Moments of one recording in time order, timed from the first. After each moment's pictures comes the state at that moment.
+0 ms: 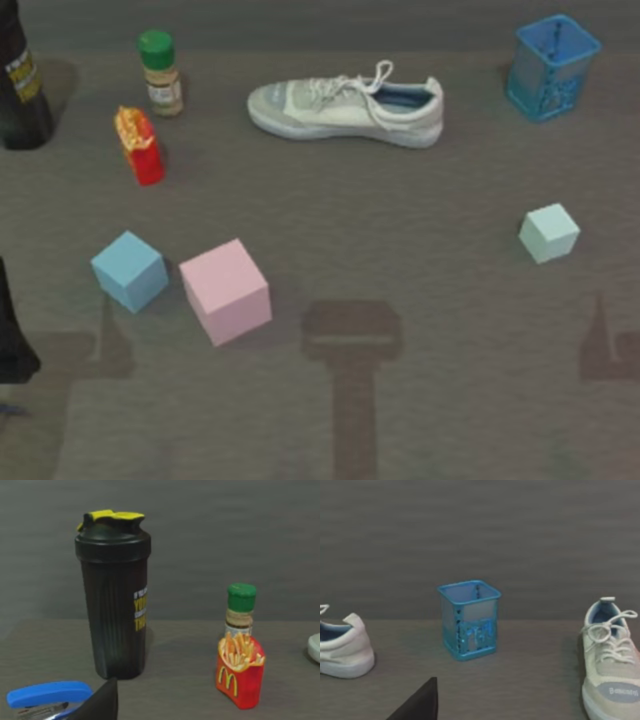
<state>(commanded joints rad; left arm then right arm) 0.00 0.00 0.00 0.00 0.00 0.00 0.00 0.00 0.00 0.00 0.00 0.00</state>
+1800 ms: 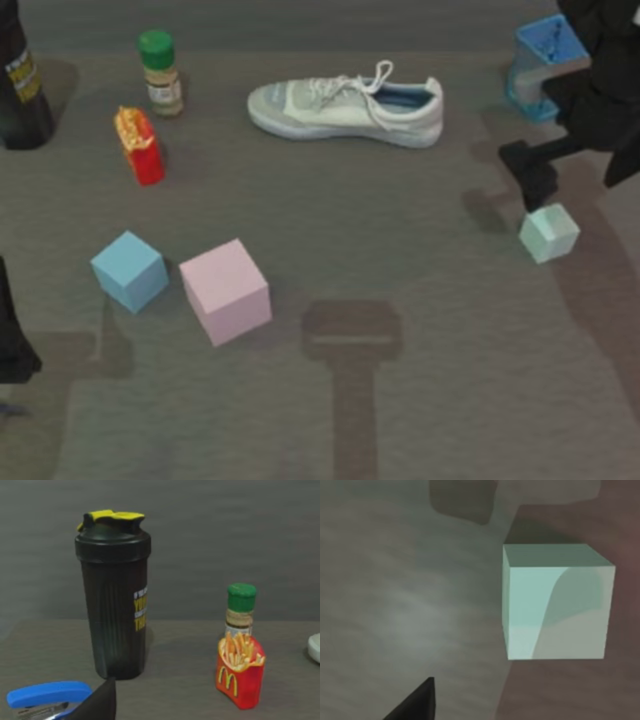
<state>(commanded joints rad) 0.00 0.00 0.00 0.00 0.00 0.00 0.19 2.22 1.84 -1.16 0.00 -0.17</state>
